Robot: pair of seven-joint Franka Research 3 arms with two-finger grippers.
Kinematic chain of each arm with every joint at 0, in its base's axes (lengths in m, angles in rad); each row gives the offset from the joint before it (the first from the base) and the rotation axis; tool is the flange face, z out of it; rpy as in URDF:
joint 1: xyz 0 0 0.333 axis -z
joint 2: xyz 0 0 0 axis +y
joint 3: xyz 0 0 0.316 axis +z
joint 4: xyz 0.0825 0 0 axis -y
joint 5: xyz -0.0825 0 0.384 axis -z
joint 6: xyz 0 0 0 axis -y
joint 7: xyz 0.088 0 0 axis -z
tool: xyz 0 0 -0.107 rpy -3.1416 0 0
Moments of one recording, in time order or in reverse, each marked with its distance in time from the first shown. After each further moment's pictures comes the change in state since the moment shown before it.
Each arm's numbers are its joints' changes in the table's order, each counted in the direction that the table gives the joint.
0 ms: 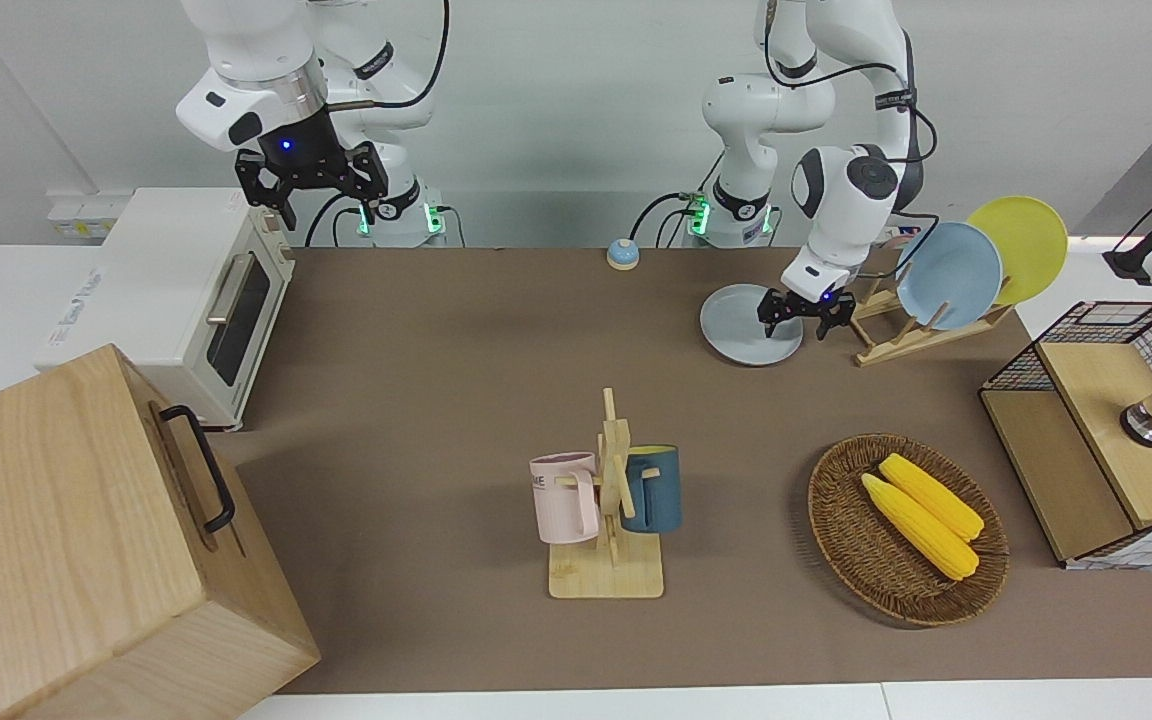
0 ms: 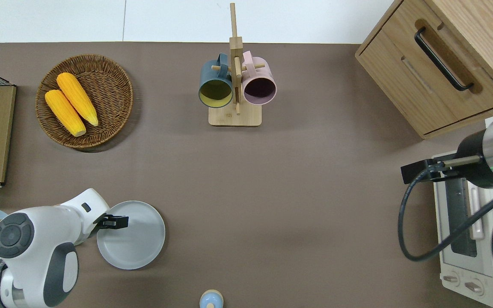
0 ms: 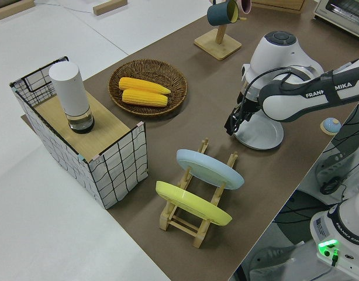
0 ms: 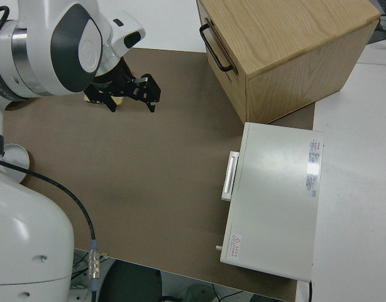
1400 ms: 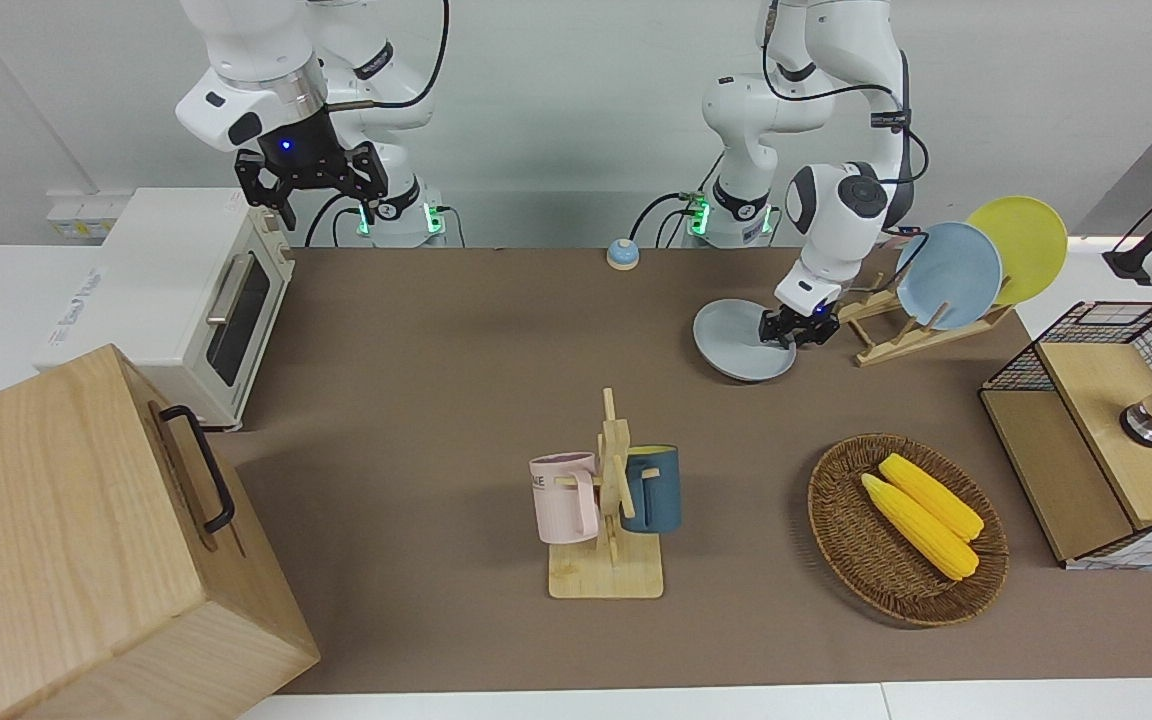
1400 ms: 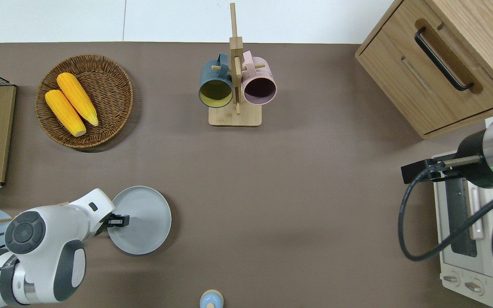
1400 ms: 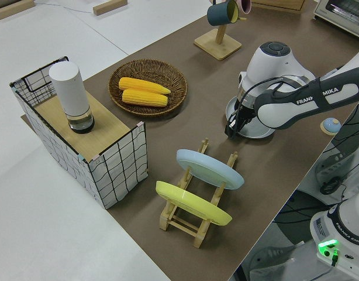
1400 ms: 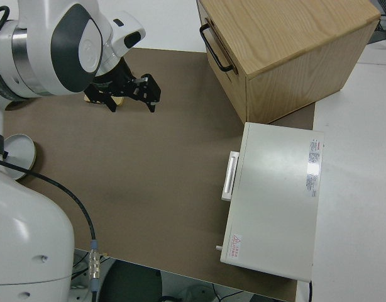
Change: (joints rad) left arm 0.001 0.062 -0.003 -0.010 -0.003 0.064 0.004; right arm 0.000 0.000 0.000 0.000 0.000 0.000 0.000
